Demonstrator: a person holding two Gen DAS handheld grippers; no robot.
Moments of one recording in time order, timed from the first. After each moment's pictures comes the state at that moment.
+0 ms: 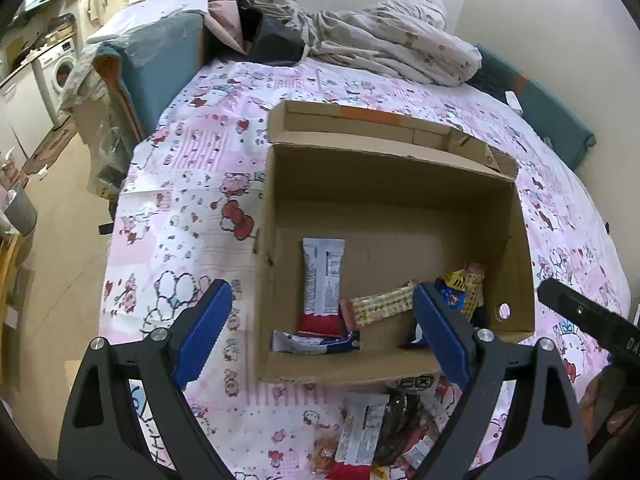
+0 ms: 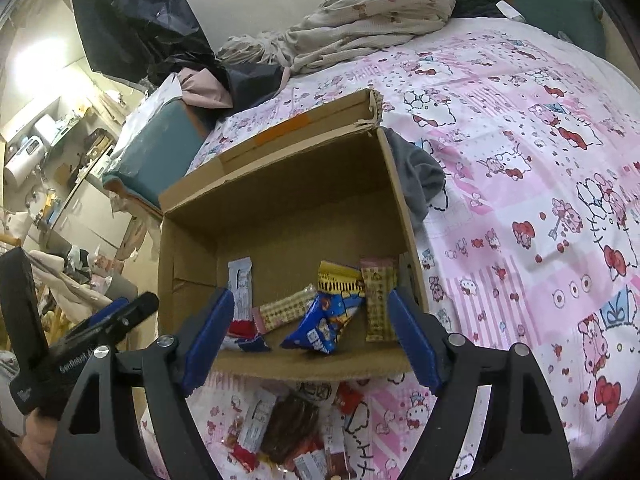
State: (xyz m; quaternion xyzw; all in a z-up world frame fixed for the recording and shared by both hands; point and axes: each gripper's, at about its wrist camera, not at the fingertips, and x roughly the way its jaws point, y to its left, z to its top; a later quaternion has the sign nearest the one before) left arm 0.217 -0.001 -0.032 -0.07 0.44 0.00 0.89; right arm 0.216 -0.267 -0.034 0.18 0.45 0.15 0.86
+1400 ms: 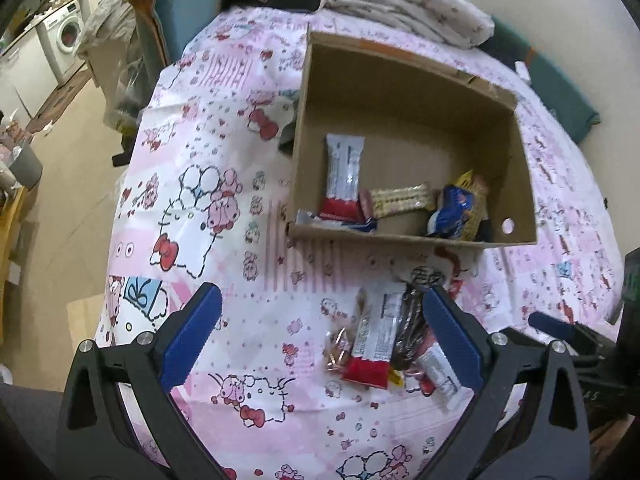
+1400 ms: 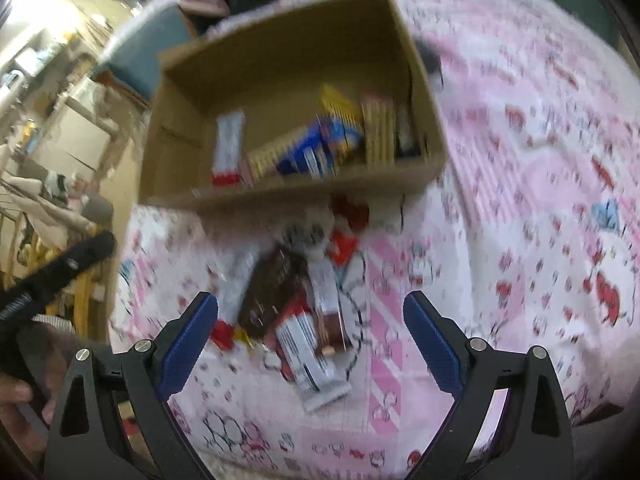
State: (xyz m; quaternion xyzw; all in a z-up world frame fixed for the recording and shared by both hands) left arm 0.143 0.013 -0.060 -0.09 0.52 0.01 0.85; right arm 0.143 -0.235 -0.090 0.10 0.59 0.14 0.79
